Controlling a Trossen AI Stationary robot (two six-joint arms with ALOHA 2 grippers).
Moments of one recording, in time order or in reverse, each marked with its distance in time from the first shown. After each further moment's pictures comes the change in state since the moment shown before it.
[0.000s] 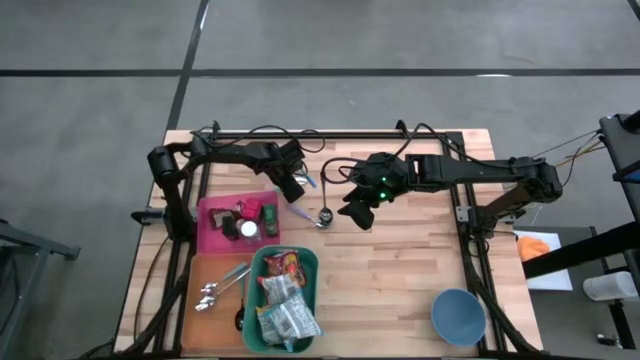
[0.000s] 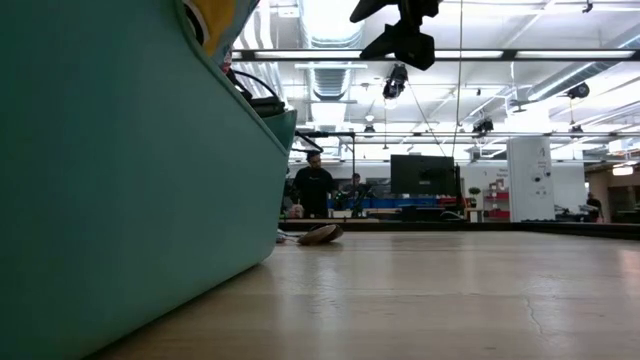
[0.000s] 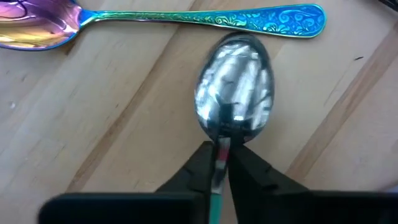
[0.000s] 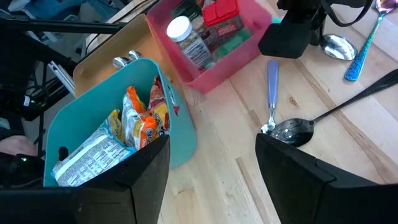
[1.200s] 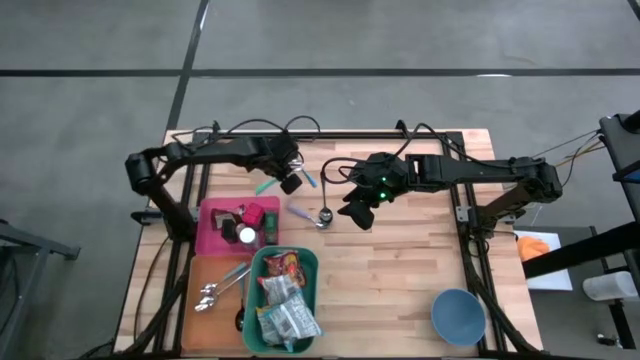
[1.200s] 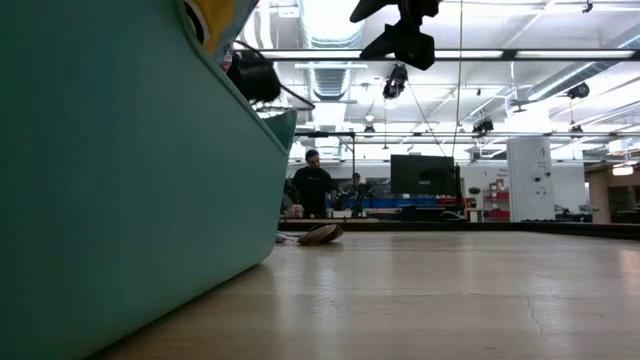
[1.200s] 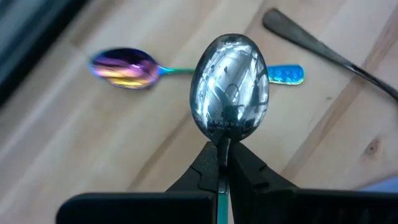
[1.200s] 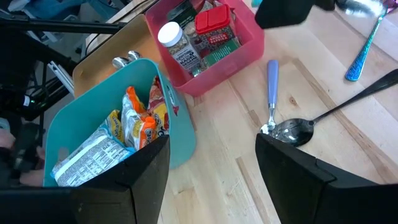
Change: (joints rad) left arm -0.002 -0.185 0.006 -0.041 -0.142 -0.007; right arm 0.000 0.000 0.000 0.000 0.000 0.000
